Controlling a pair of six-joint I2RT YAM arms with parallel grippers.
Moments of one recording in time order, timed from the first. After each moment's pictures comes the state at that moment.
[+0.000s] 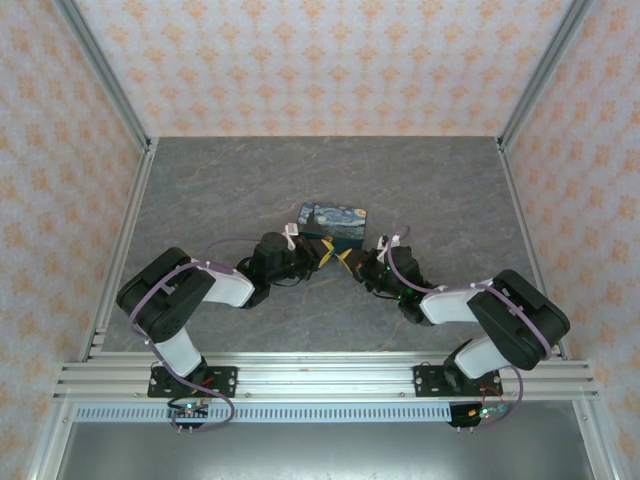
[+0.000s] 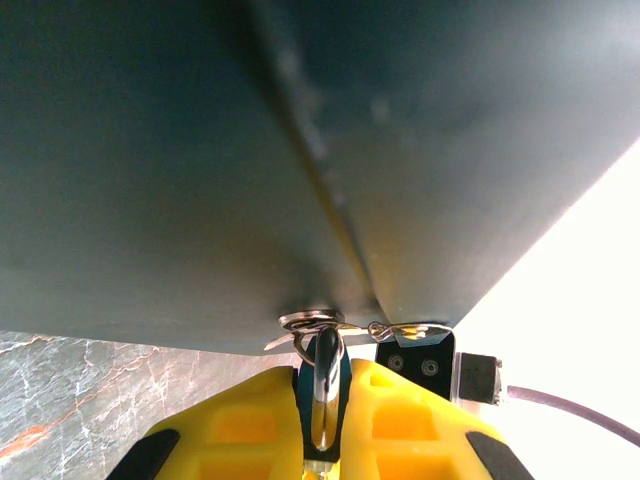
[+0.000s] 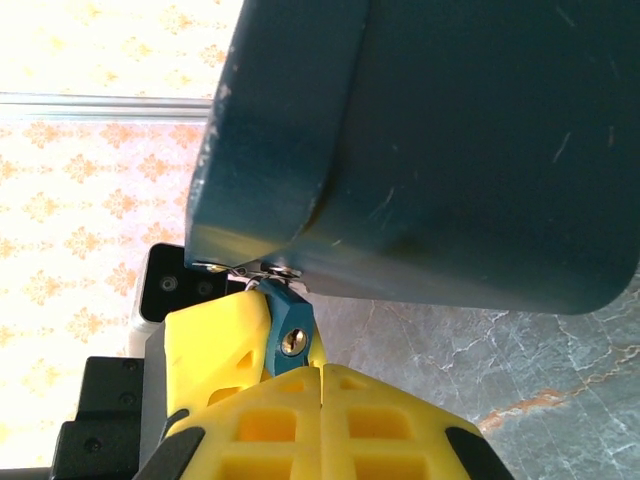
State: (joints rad) left arm -0.61 1.69 0.55 0.81 0.29 -1.51; right arm 0.65 1.46 0.34 0.78 -0.20 1.41
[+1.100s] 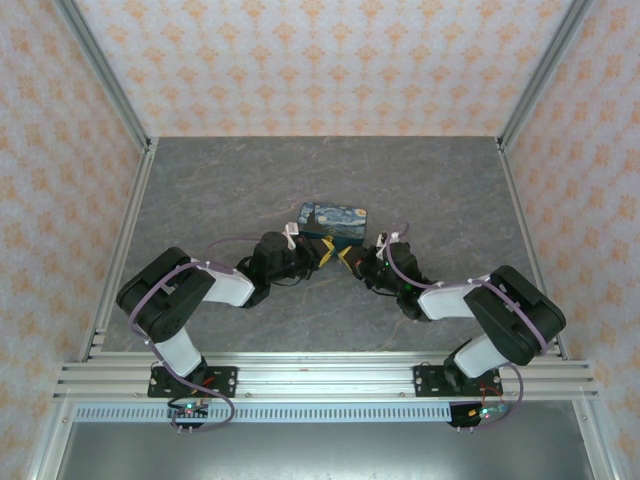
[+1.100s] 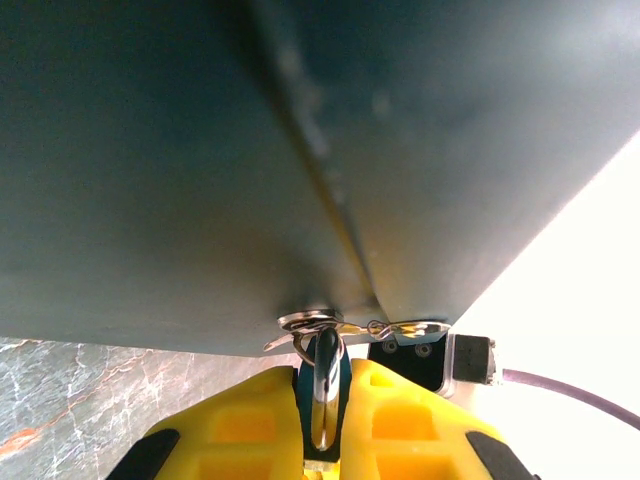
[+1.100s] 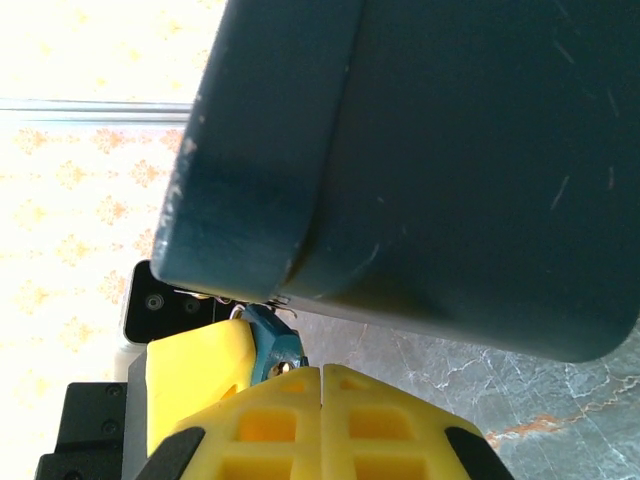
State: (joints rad) left arm -0.61 1.69 0.55 0.81 0.30 -1.51; right arm 0.63 1.50 0.38 0.76 -0.21 1.40
